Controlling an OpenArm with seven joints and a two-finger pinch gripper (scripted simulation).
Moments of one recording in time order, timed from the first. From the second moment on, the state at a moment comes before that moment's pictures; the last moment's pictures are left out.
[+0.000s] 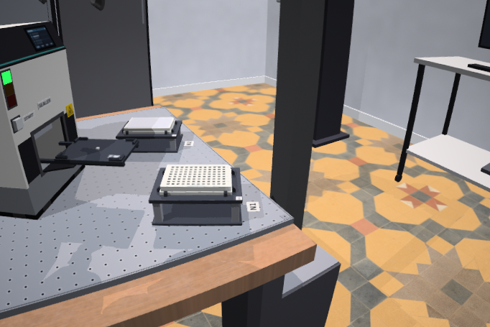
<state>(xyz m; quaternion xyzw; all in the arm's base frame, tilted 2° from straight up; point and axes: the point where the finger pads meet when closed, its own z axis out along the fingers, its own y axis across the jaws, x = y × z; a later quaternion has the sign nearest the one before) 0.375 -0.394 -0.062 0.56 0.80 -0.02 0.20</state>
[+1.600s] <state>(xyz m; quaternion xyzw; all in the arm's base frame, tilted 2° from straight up) 0.351 -0.317 -0.100 0.37 0.92 0.01 0.10</state>
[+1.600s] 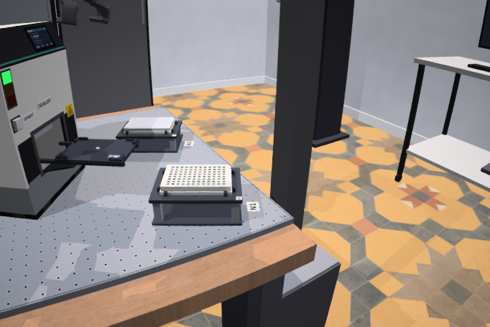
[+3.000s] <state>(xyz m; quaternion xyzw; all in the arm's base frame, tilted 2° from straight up) 0.315 -0.210 -0.154 0.24 0.97 0.02 0.01</state>
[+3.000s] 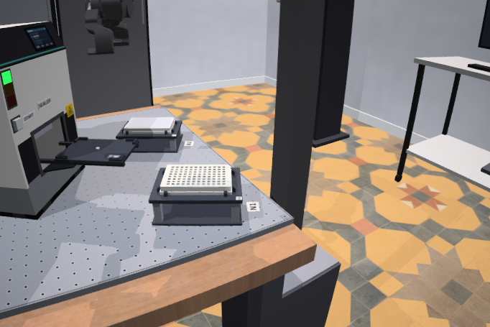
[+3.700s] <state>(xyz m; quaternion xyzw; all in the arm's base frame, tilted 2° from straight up) 0.299 -0.162 -0.180 0.25 0.97 0.02 0.01</state>
